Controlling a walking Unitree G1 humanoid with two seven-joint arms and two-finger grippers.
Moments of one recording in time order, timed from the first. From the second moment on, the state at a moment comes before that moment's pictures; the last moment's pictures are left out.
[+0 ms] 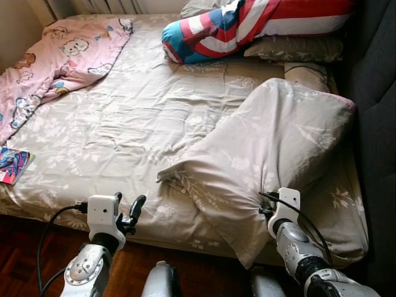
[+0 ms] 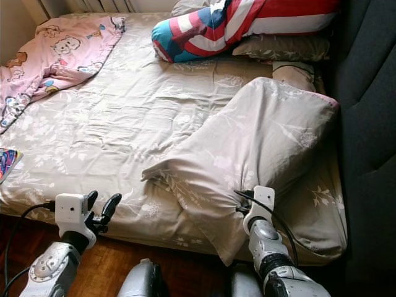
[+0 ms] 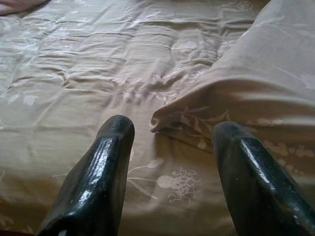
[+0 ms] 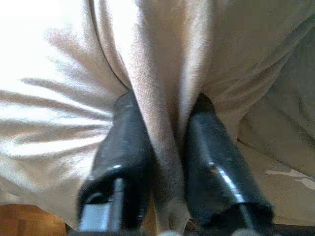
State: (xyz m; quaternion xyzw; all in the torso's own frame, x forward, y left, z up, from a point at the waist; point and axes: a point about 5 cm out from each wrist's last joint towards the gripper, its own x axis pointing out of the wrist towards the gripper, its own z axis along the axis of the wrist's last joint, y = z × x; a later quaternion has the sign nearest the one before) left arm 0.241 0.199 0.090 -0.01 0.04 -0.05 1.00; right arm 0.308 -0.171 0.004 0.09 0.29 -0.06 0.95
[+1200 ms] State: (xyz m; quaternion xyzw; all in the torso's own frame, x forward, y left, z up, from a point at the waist) left arm 0.262 0.193 0.079 -0.03 0.03 -0.04 1.00; right arm 0.254 -0.351 0.040 -0.06 0.22 -0.37 0.90
